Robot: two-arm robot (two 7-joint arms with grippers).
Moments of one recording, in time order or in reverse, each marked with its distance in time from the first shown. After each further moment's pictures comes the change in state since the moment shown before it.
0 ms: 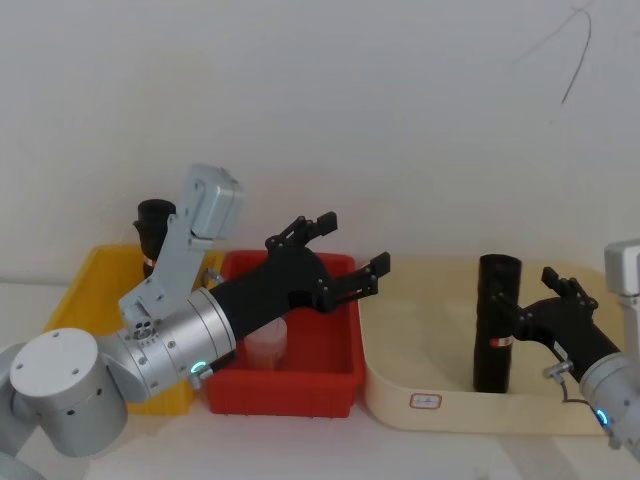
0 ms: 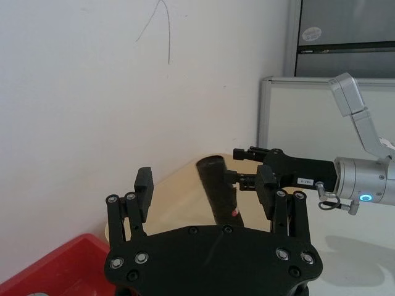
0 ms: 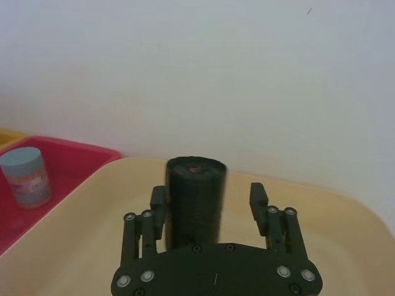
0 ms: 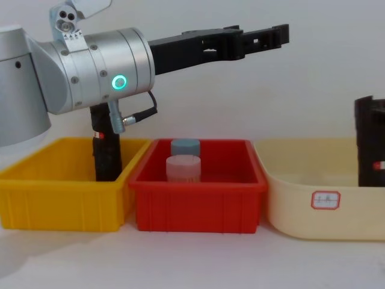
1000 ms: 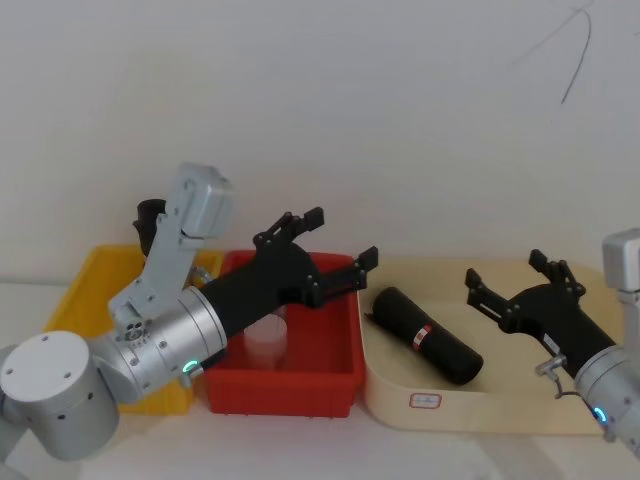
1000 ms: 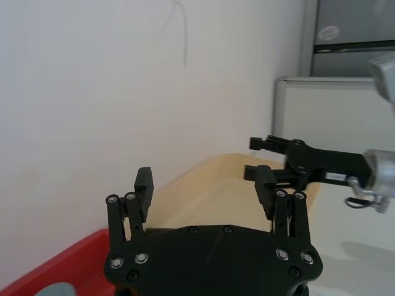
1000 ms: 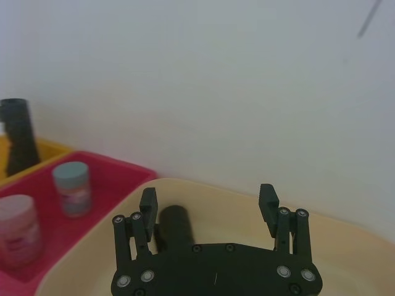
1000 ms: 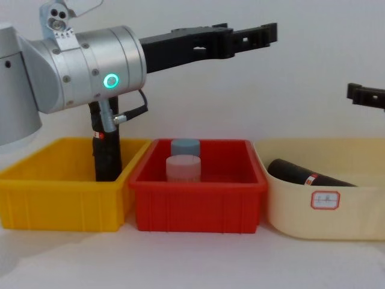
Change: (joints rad) left arm 0.014 0.013 -0.008 -0.023 0.012 -0.005 0.040; right arm -0.029 0.006 0.005 -0.086 -0.007 -0.020 0.080
